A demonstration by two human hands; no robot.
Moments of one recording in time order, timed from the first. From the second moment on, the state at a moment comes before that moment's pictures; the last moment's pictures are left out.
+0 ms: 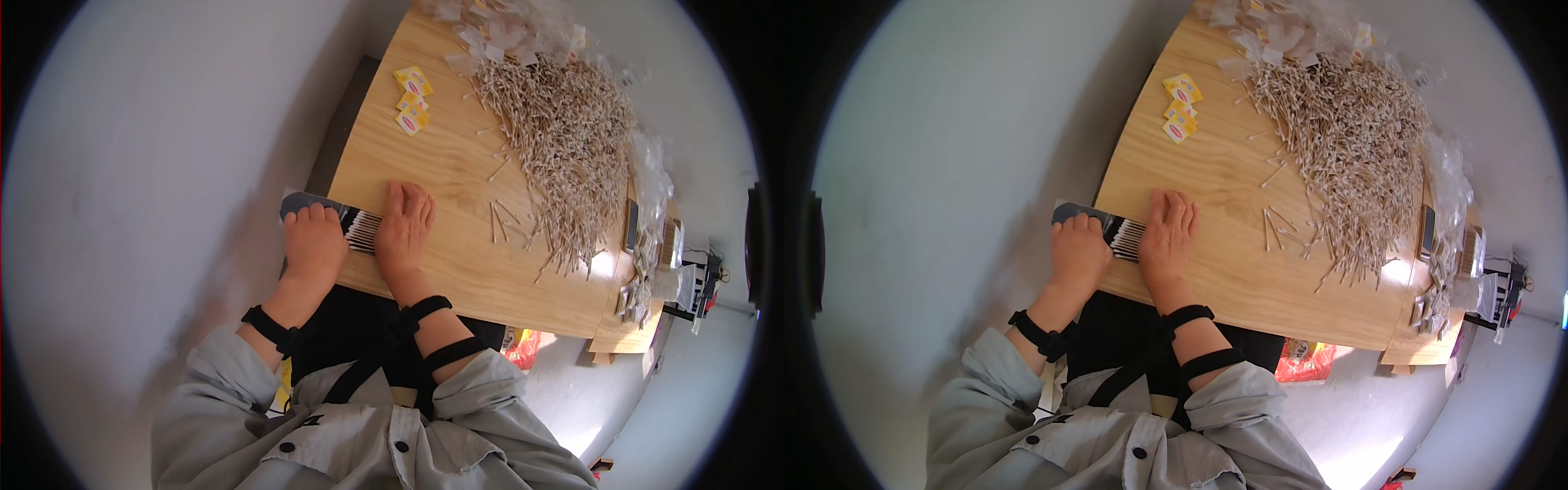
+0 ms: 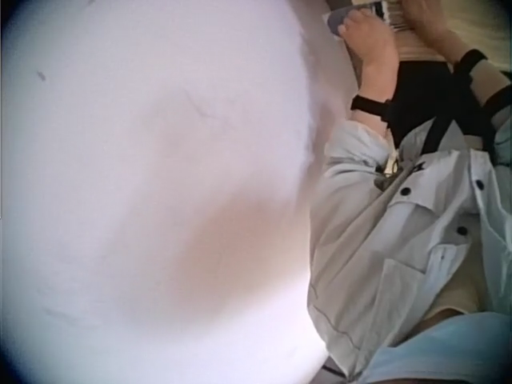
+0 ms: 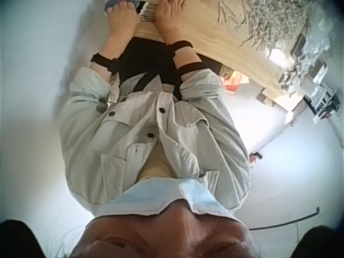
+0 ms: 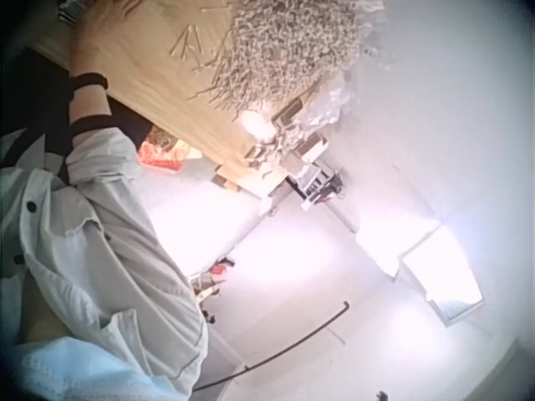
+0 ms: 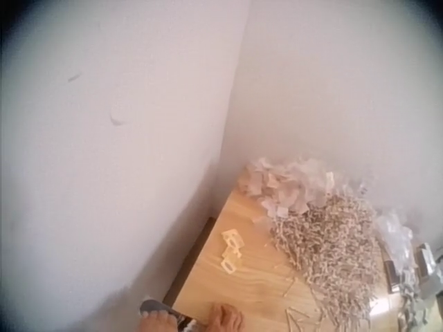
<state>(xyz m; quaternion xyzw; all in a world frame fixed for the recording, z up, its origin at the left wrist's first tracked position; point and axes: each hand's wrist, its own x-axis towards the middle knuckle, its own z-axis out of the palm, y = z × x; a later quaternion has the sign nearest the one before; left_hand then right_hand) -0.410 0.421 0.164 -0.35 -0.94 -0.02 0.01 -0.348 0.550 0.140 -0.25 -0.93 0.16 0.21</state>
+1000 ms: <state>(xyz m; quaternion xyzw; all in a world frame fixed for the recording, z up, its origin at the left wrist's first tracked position) -0.431 0.400 0.178 -0.33 -0.90 -0.28 0.08 -0.374 0.528 0.139 -0.22 -0.93 0.19 0.20</state>
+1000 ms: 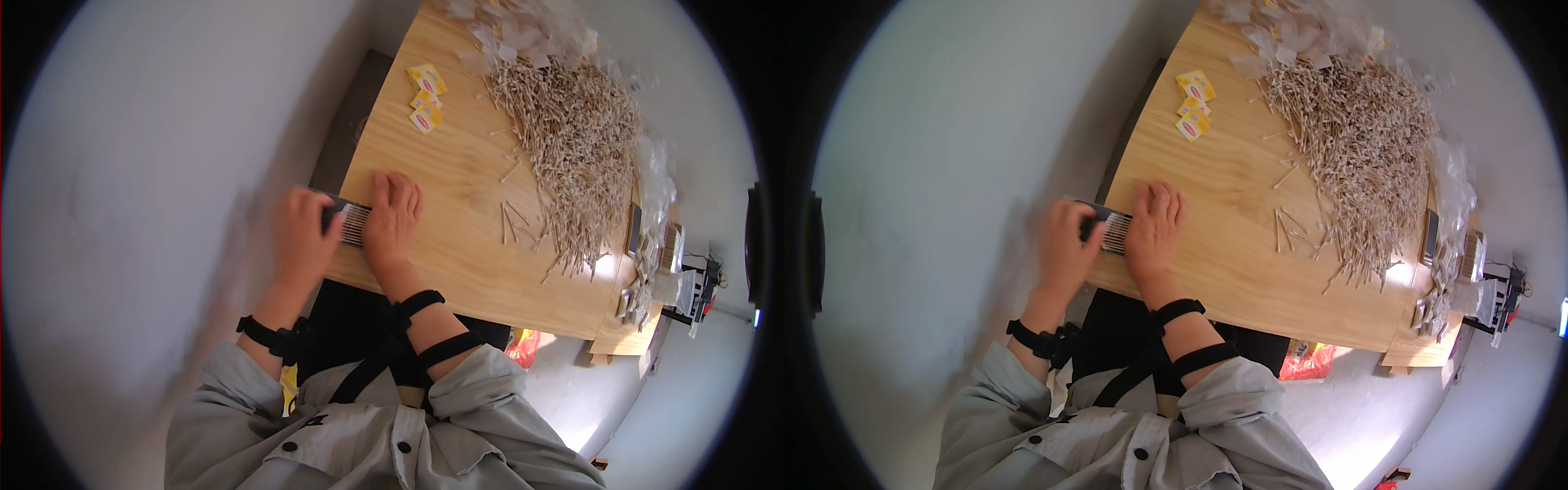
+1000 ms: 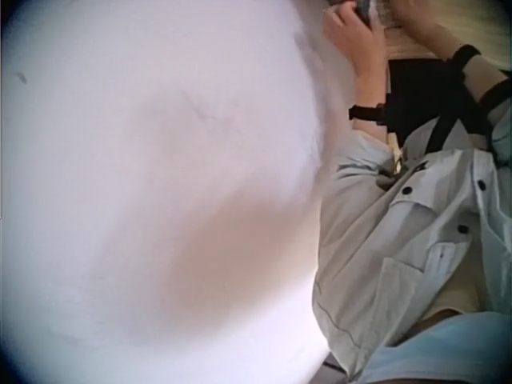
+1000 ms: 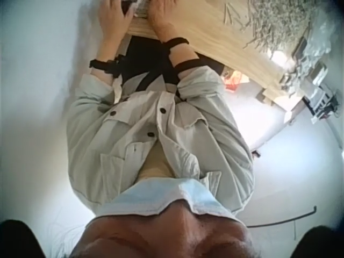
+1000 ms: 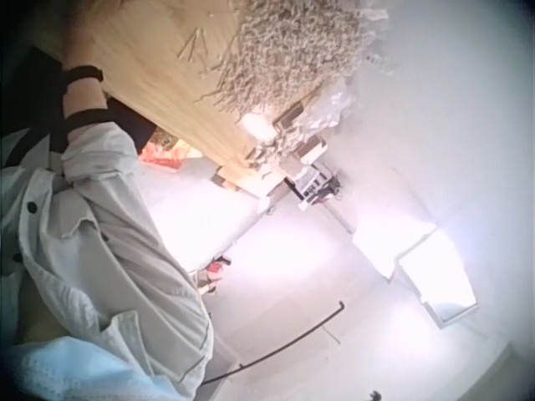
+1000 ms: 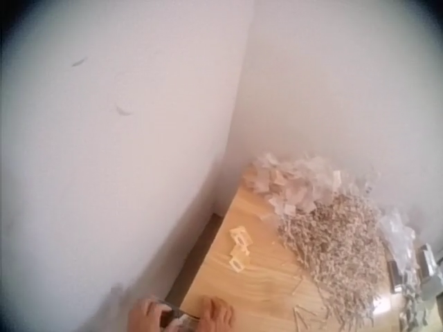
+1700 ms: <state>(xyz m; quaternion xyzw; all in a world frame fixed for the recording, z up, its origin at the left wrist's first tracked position) -0.437 0.397 0.116 0.17 -0.52 -0.80 -0.25 -0.354 0.485 0.157 -0.31 -0.69 0.60 0.28</state>
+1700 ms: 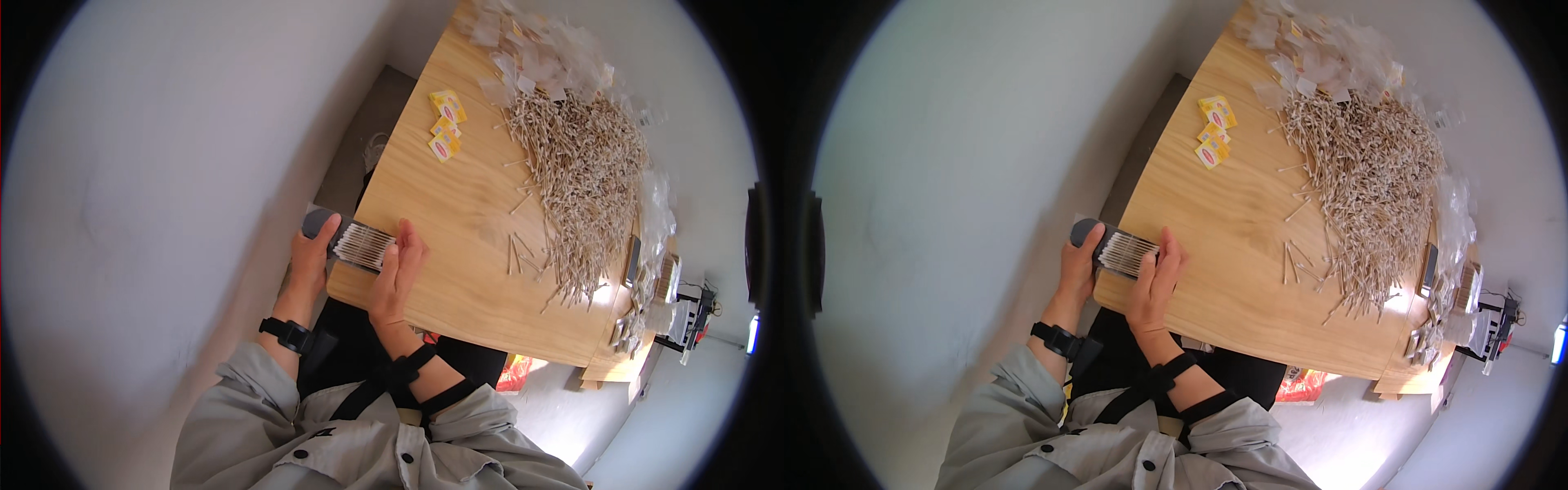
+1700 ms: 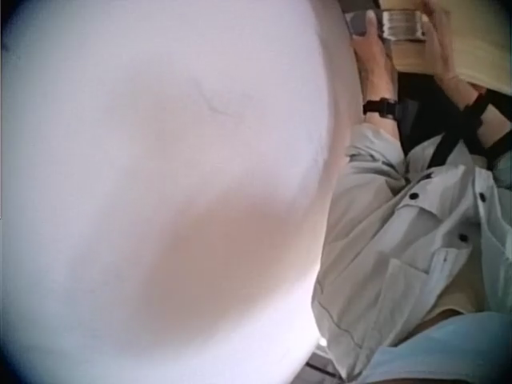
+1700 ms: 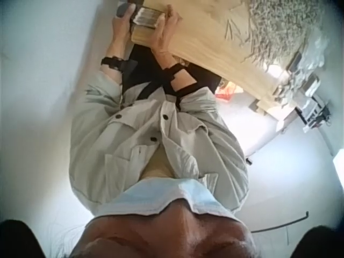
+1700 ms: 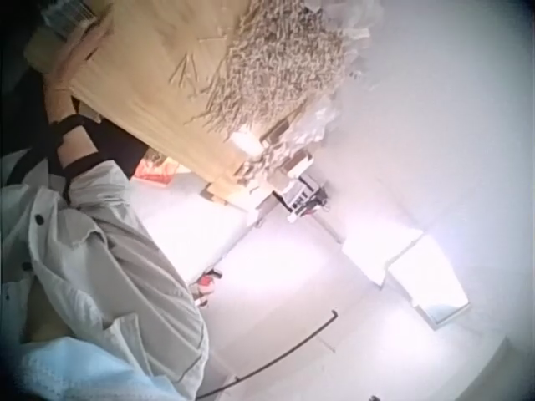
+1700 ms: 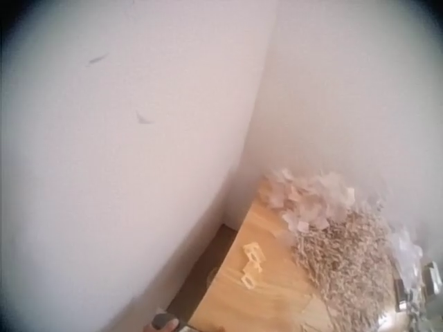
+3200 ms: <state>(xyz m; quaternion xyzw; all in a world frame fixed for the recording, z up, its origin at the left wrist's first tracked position) -0.435 0.347 0.127 0.04 -0.53 -0.74 -0.41 -0.359 0.503 0.151 -0.32 -0.60 0.67 0.30</state>
